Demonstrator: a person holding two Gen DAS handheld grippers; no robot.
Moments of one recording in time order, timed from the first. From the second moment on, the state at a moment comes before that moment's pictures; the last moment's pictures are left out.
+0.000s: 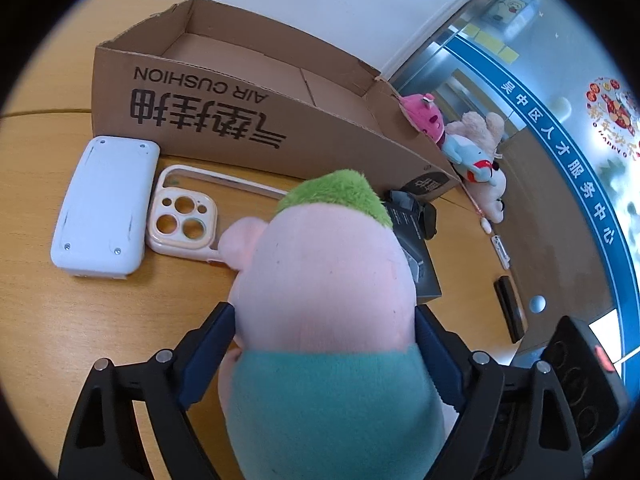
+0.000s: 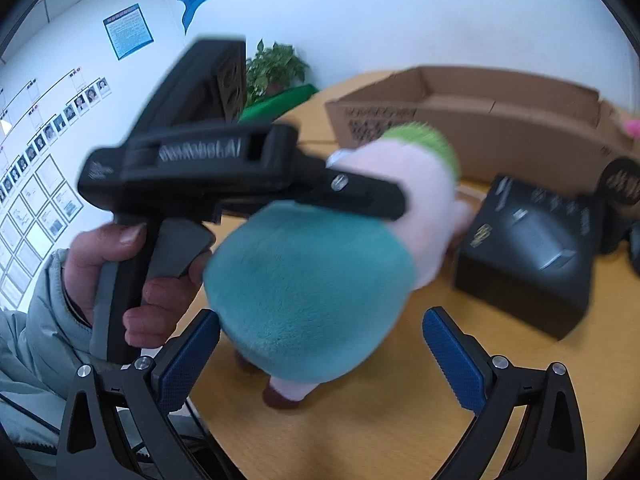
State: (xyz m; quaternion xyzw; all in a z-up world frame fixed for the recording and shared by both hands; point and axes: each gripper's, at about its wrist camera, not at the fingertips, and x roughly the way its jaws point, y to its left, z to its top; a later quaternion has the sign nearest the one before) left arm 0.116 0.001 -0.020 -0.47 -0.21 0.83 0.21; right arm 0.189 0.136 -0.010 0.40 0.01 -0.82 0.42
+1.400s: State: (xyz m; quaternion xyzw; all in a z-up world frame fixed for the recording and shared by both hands) left arm 0.096 -0.015 0.108 -0.34 -0.23 0.88 0.23; right arm 0.218 0.207 0.094 0.30 0.09 -0.81 0.50
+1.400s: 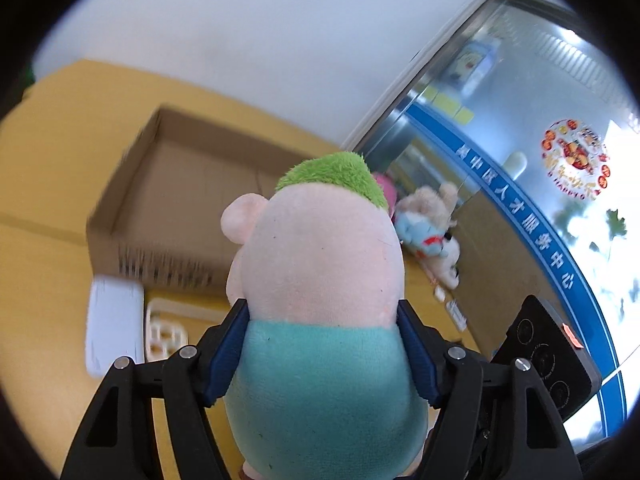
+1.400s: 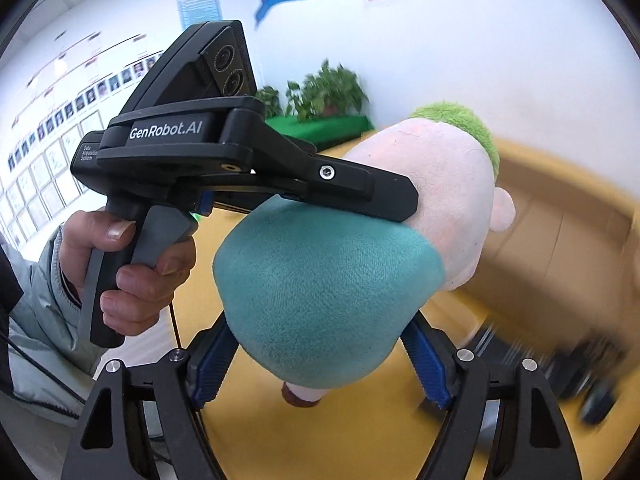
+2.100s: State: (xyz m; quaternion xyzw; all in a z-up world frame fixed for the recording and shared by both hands) left arm -0.111 -0.073 0.215 -0.26 -0.20 0.92 0.22; right arm 0.019 0.191 0.222 0.23 0.17 -0.81 0.51
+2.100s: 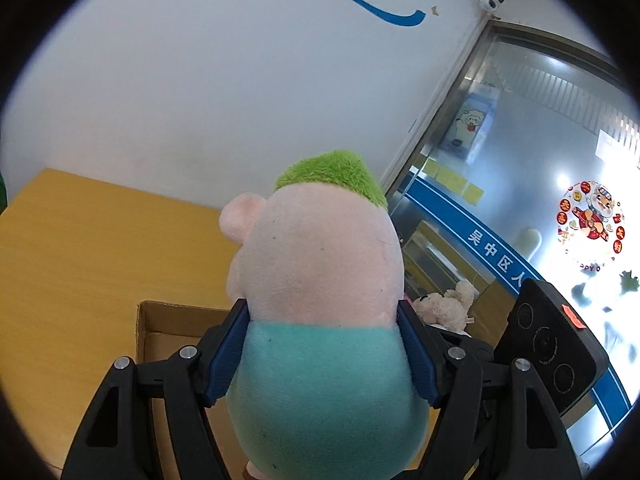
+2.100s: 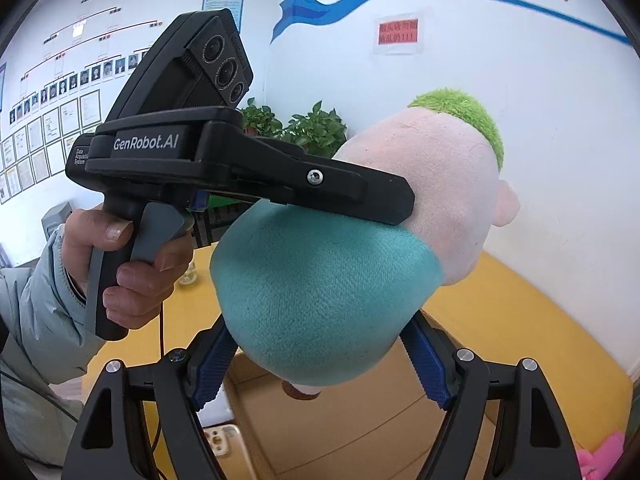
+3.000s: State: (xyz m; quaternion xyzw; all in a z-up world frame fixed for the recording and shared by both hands) left arm -0.246 -0.100 0.014 -0.48 -0.23 0.84 0.12; right arm -0.133 0.173 -0.030 0.46 0.06 -0.72 0.52
